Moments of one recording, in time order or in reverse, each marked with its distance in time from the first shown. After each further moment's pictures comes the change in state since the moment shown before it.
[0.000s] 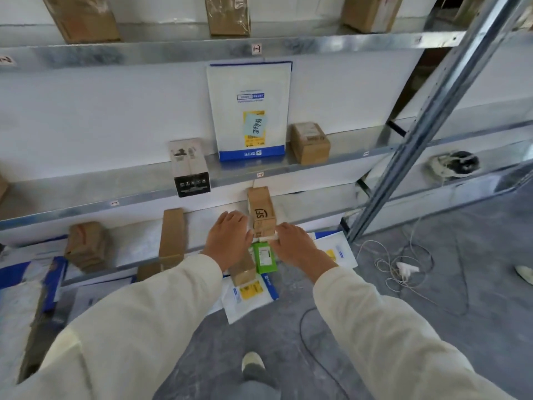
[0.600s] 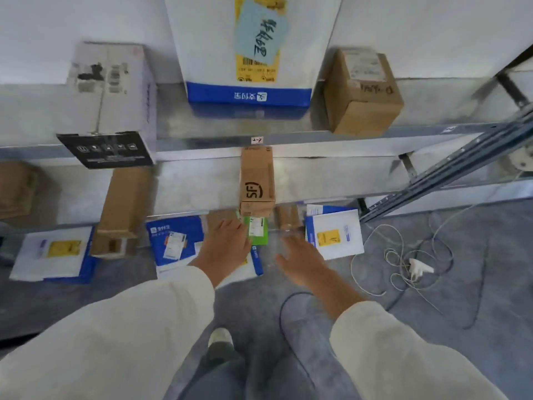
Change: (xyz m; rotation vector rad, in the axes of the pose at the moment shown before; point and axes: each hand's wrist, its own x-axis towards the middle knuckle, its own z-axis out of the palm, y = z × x) left_hand 0.139 -0.021 0.222 -0.087 -0.293 -0.147; right_hand 0.165 0.150 0.118 -0.014 -0.392 0.043
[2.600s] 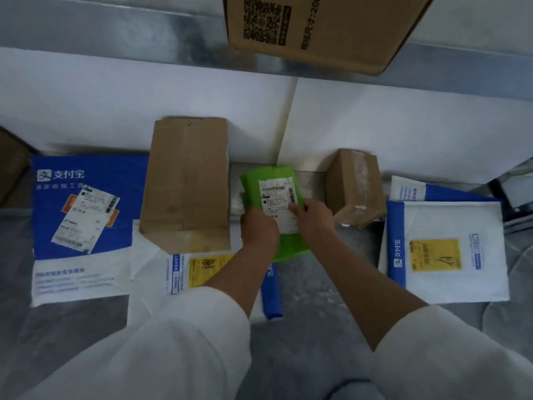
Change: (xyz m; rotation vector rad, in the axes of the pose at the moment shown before) left_hand 0.279 -0.080 0.543 -0.912 0.170 -0.951; right_hand 0.459 0.193 0.375 0.530 0.237 0.198
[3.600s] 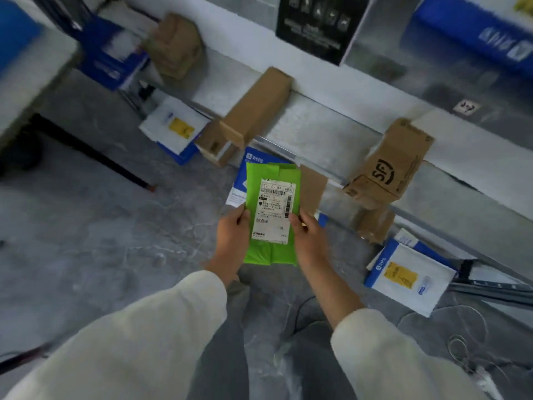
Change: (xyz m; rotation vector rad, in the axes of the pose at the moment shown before) left_hand -0.388 0.074 -0.463 -0.459 0.315 -0.129; right_hand -0.434 -0.310 -0.175 0.171 -0.415 -0.276
